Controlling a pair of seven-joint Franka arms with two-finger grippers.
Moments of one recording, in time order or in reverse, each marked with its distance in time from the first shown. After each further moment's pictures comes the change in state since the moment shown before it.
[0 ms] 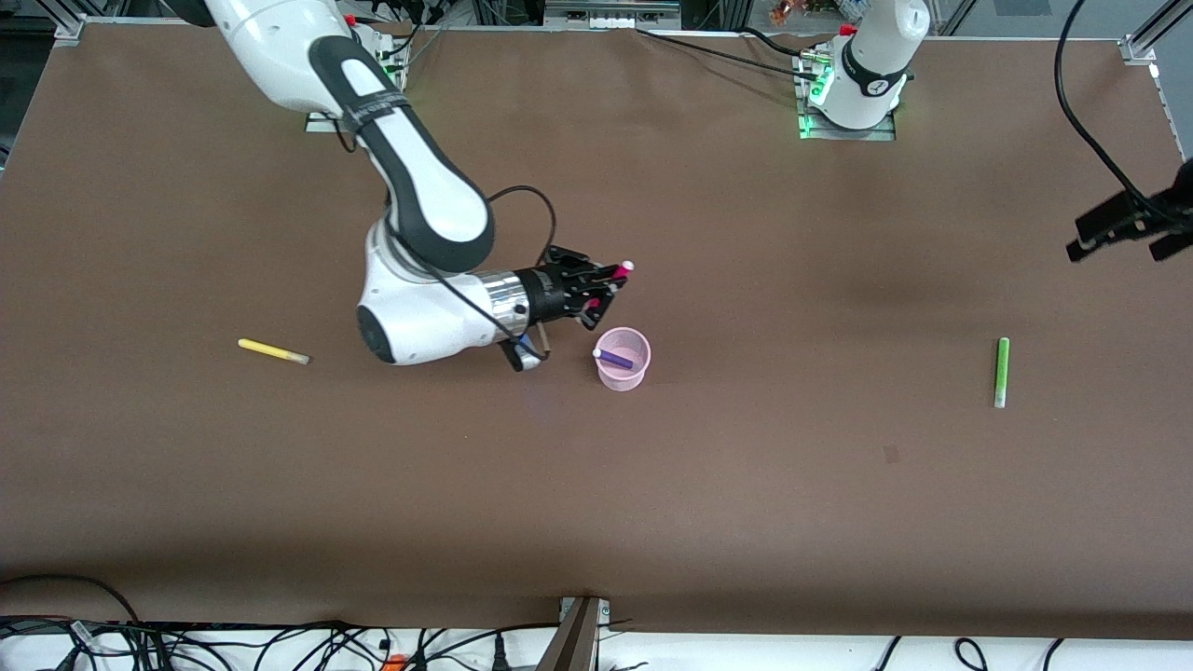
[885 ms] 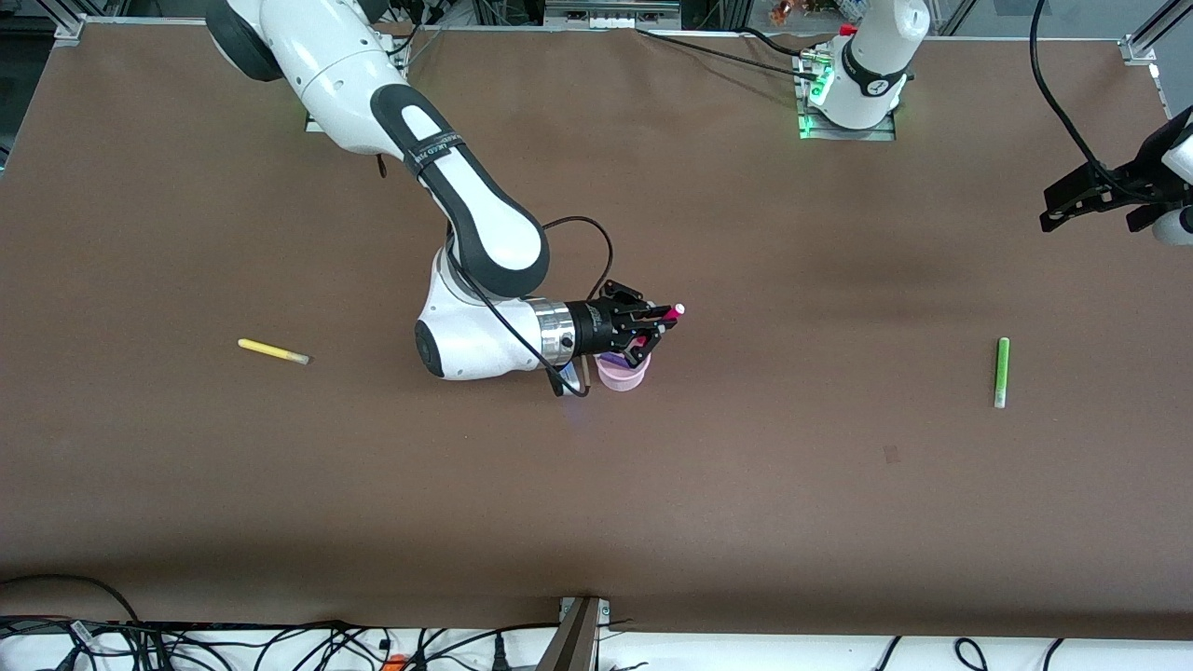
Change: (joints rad) left arm -0.015 -0.014 -0.024 -0.012 0.041 -0.034 -0.020; right arm 0.046 0.192 -0.001 0.238 0.042 0.120 0.055
